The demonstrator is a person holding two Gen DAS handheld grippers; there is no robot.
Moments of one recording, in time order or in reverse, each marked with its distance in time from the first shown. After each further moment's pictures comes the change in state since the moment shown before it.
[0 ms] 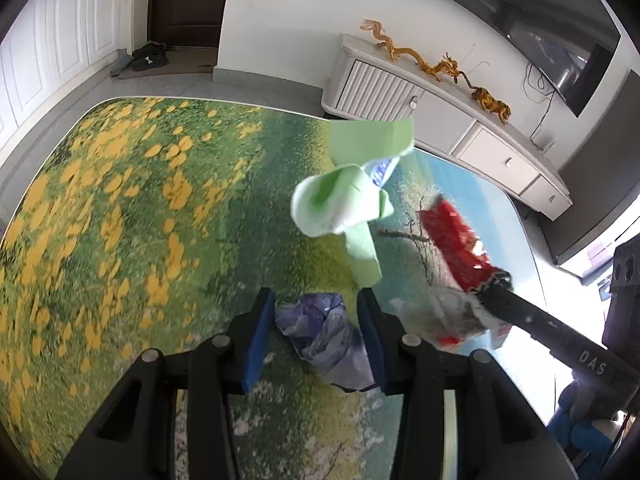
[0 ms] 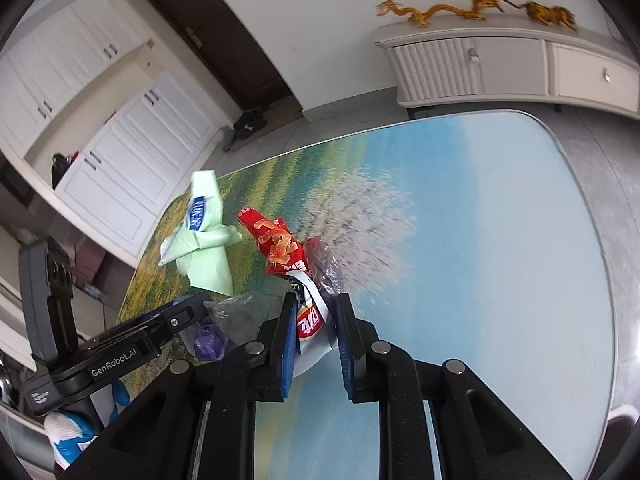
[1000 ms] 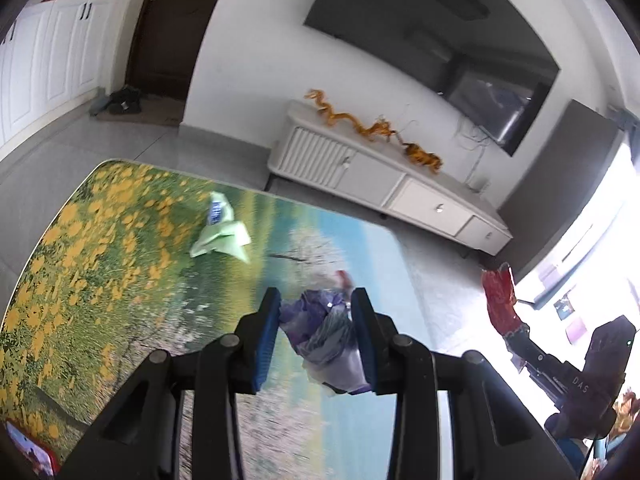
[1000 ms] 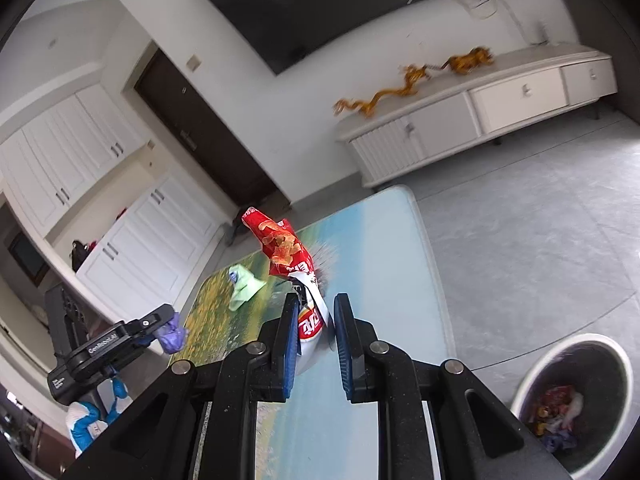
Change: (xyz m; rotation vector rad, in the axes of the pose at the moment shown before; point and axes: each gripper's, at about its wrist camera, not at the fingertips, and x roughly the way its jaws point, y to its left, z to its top) left arm -0.160 -0.053 -0.037 0.022 -0.220 -0.193; right arm -0.219 -0.023 -0.084 0.141 -0.354 -0.005
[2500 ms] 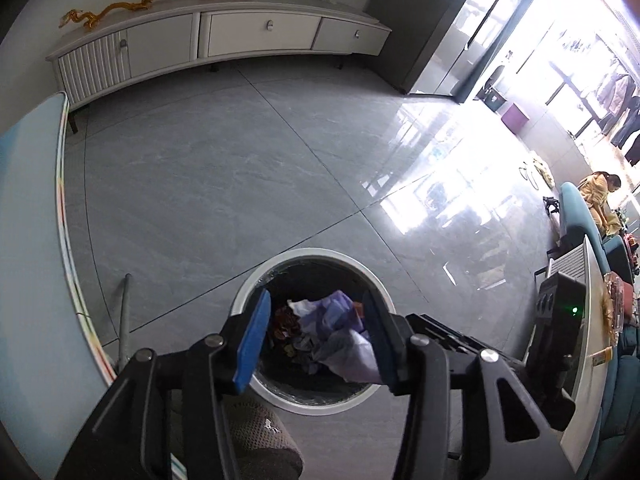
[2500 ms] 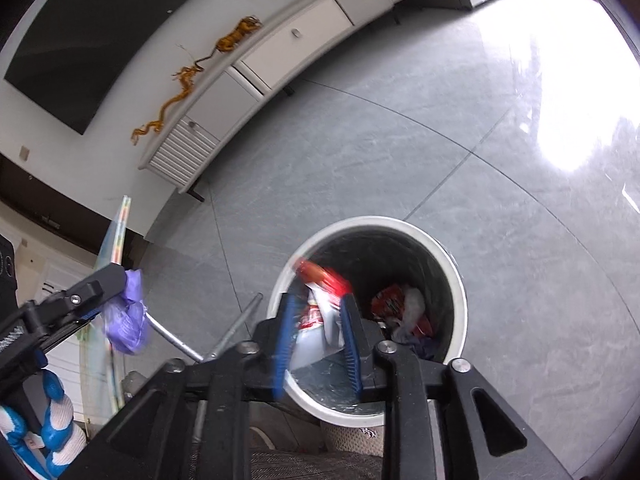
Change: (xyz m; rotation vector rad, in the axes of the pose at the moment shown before) left arm 0.190 -0.327 -0.196 0.503 0.550 -0.264; right arm -0.100 -0.263 -0.104 0.469 0.056 -0.405
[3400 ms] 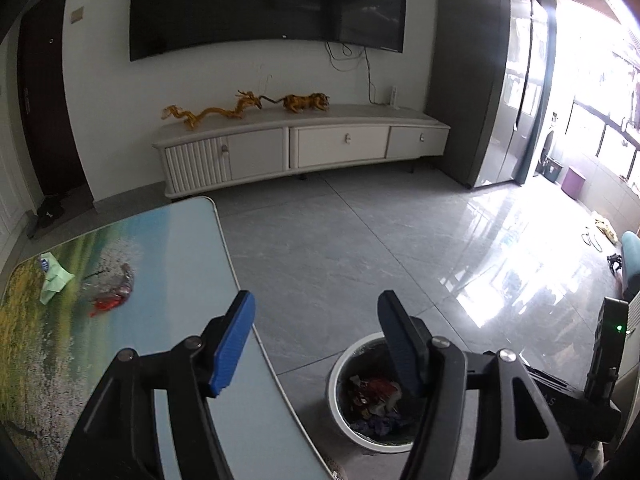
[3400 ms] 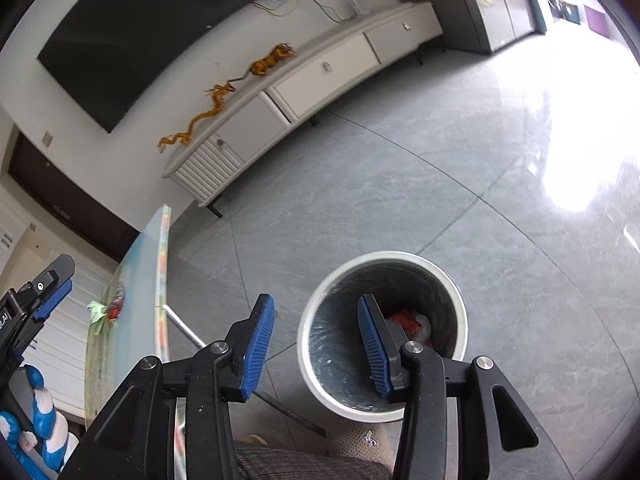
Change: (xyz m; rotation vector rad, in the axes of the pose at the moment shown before) left arm -0.153 0.011 -0.024 -0.014 -0.424 0.340; right arm -0.071 0.057 -0.004 -0.116 -0.120 0.016
